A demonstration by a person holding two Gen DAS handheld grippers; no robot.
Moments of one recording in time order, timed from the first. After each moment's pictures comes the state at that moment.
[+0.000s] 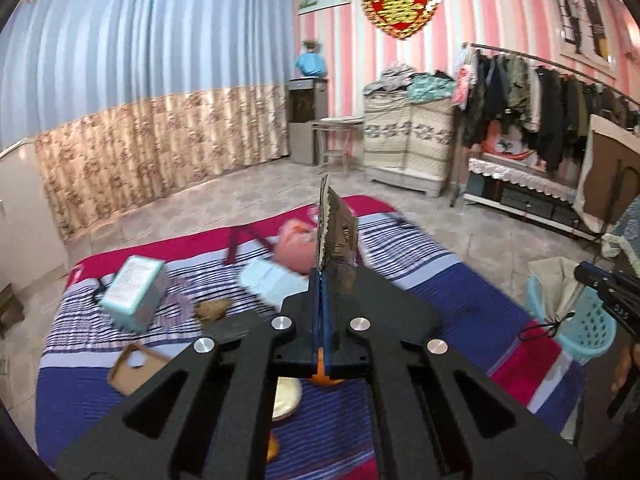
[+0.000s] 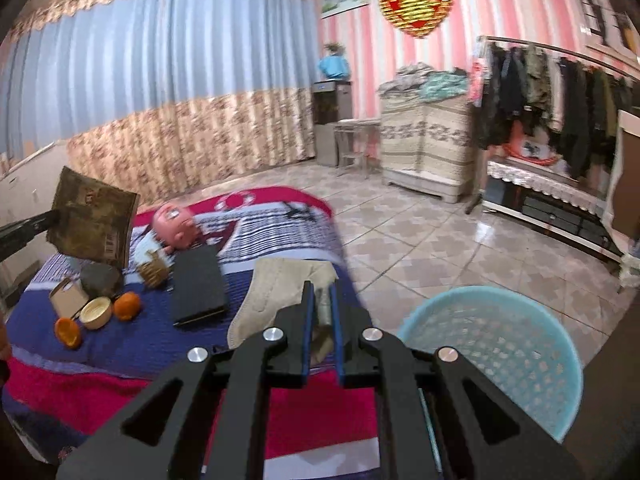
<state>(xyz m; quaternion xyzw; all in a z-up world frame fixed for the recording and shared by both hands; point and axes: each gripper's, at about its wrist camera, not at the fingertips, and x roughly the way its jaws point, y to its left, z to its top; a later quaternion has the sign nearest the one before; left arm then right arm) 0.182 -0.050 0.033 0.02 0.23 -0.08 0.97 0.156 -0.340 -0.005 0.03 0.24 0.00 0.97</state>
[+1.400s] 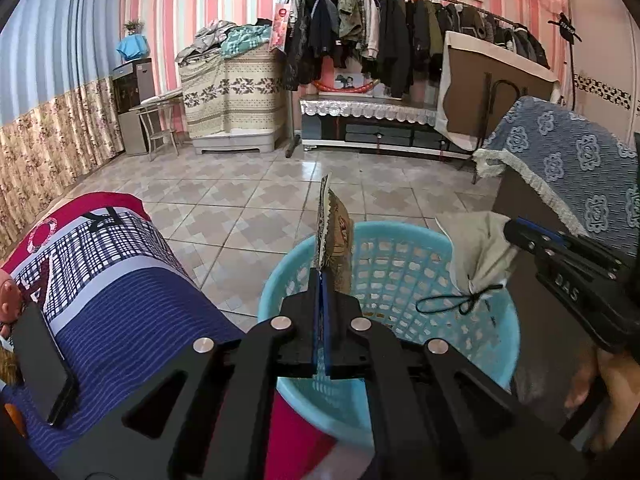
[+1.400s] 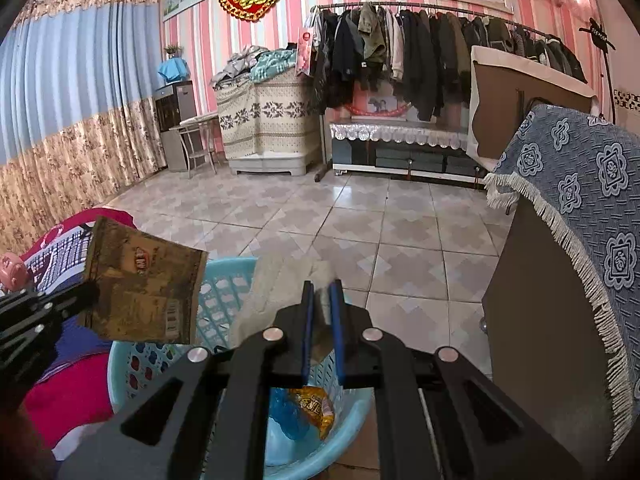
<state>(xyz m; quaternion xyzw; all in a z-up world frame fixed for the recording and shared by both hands) 0.210 -0.387 -0.053 0.10 0.29 -0.33 0.89 0.132 -0.545 -0.046 0.10 0.26 -0.25 0.93</state>
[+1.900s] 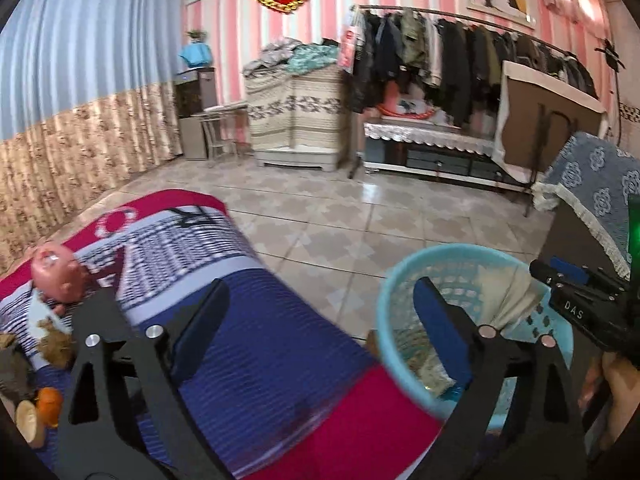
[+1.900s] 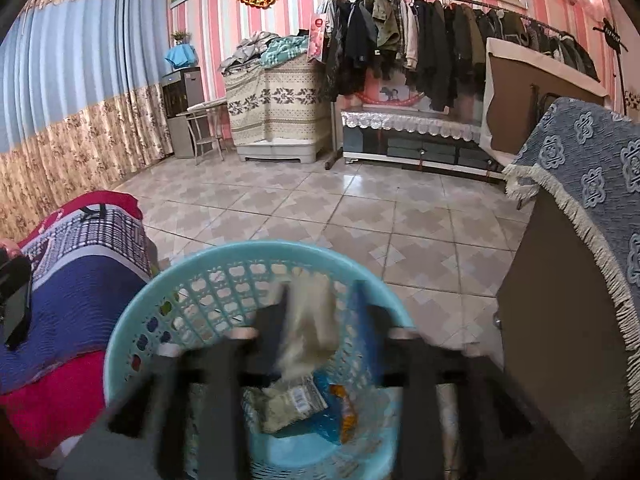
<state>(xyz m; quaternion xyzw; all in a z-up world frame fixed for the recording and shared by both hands) 0.221 -0.303 -0.037 0.07 0.25 -0.22 0.94 0.161 -0.531 -0.069 0.10 0.28 -0.23 0.93</state>
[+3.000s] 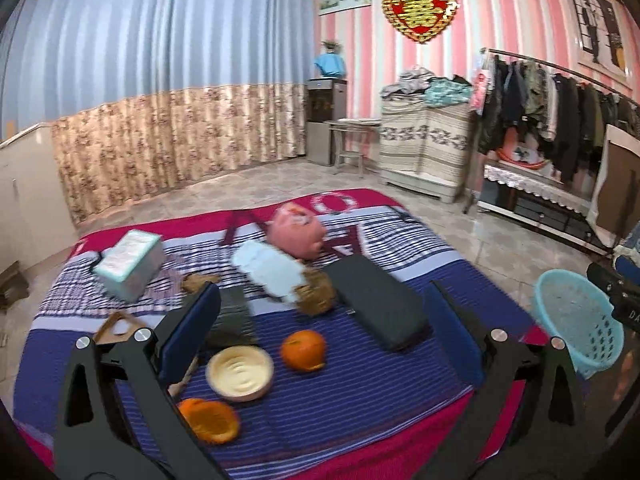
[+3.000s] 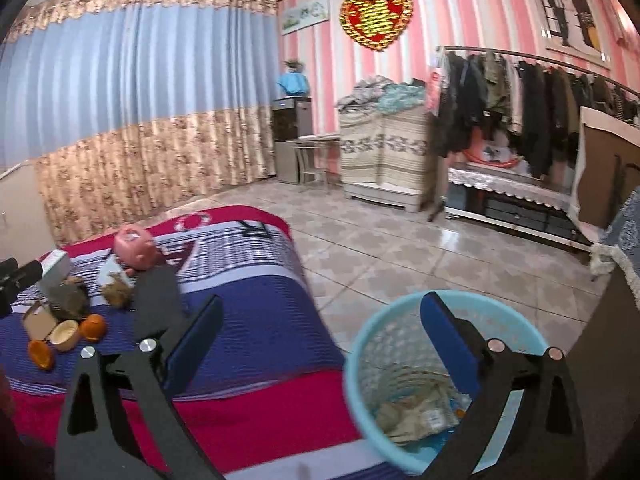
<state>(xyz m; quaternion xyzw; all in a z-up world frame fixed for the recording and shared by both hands) 0.169 -0.063 0.002 0.00 0.23 -0.03 0.97 0.155 -0.348 -0.006 0.04 0.21 -0.06 0.98</state>
